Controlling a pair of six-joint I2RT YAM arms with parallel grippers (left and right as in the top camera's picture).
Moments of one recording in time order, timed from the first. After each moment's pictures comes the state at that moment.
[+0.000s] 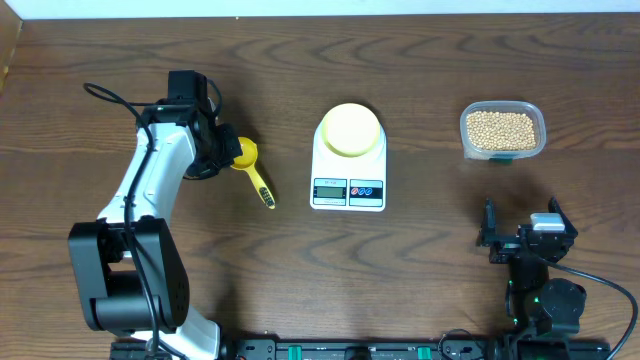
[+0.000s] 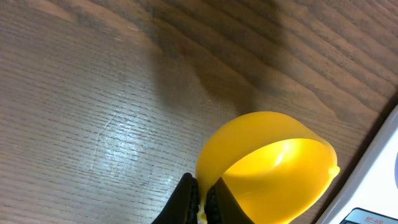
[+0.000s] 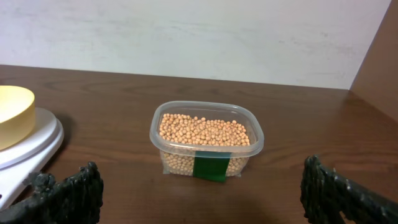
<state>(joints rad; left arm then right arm) 0.03 1.76 1.27 -0.84 0.10 -0.36 -0.04 0.01 0.01 -0.07 0.00 -0.08</state>
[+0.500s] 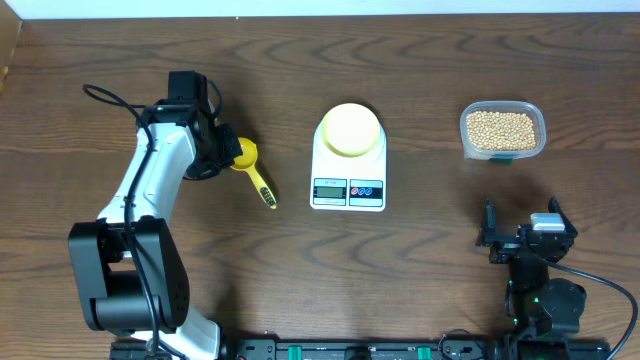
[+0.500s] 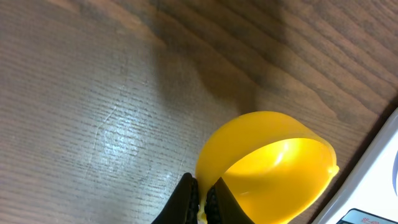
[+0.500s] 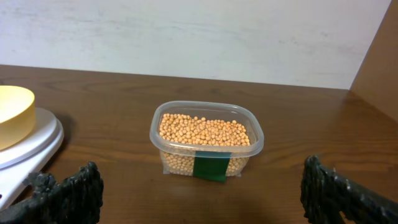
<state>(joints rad) 0.03 1.76 1.27 -0.85 0.11 -0.39 -0.04 0.01 0.01 -0.07 0.00 -0.08</state>
